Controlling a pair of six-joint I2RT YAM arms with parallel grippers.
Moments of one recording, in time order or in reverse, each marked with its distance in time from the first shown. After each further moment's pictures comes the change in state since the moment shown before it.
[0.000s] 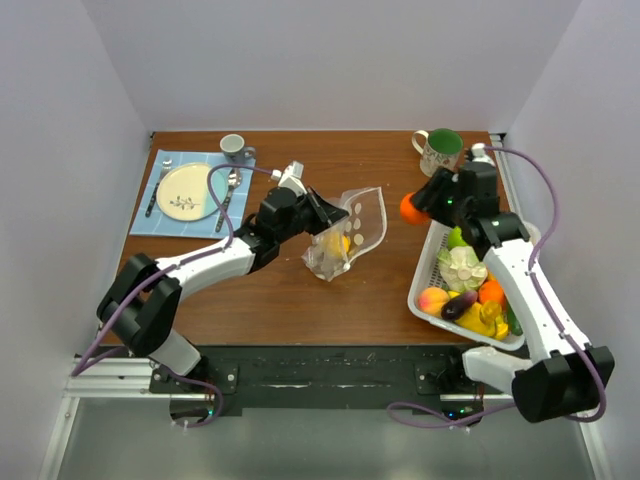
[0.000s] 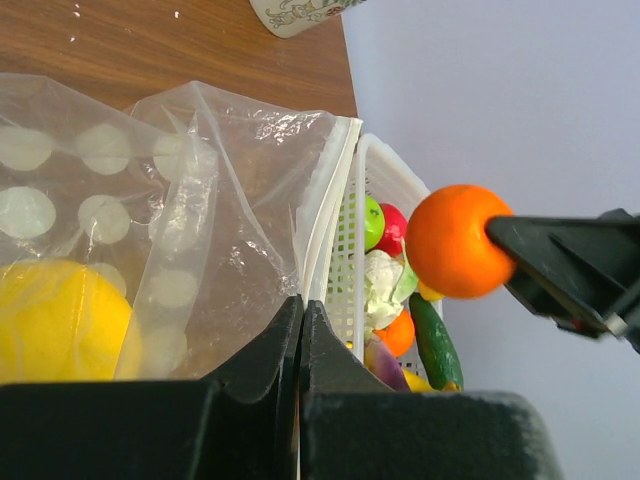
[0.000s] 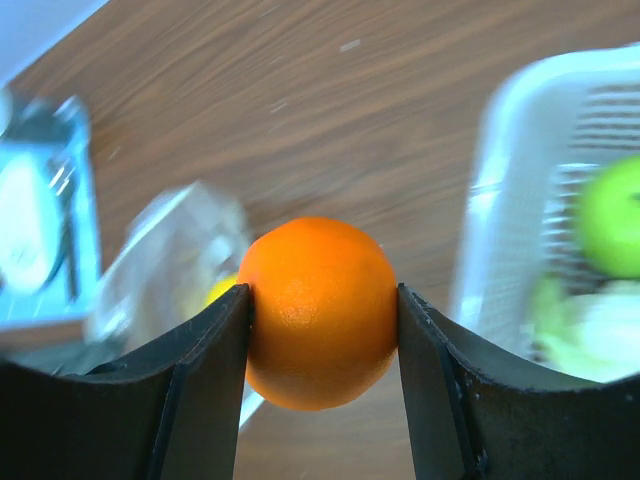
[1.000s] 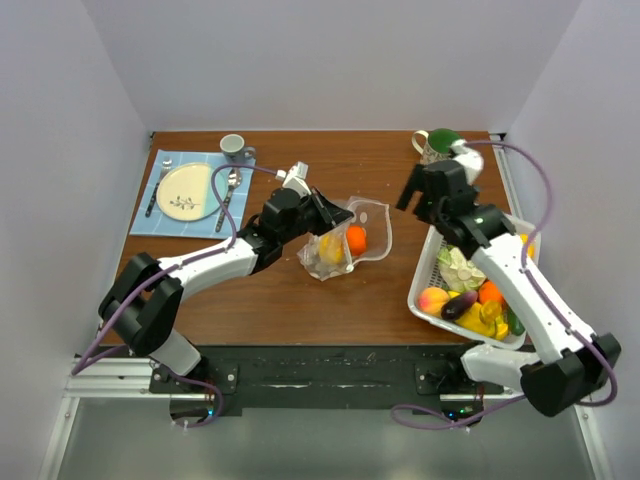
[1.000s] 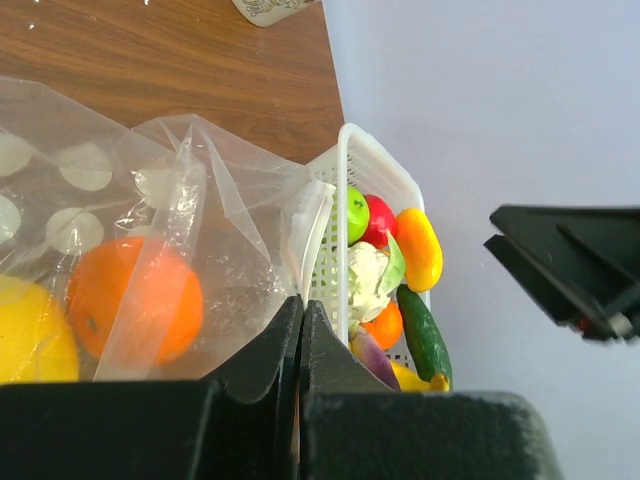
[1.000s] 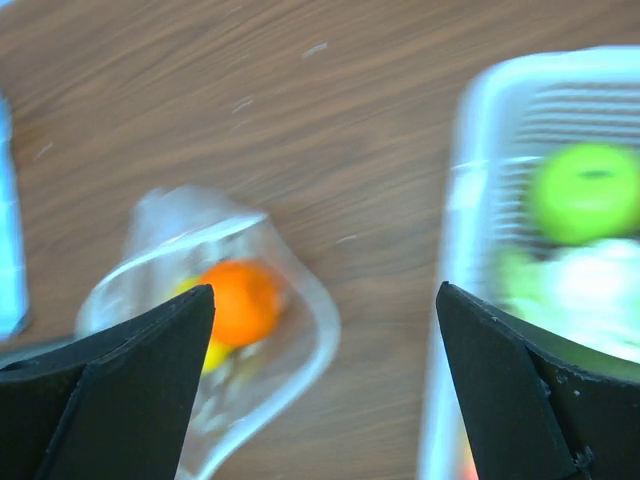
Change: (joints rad) left arm -0.025 0.011 0.011 0.017 0.005 -0.010; right arm 0.289 0.050 0.138 -0.169 0.405 0.036
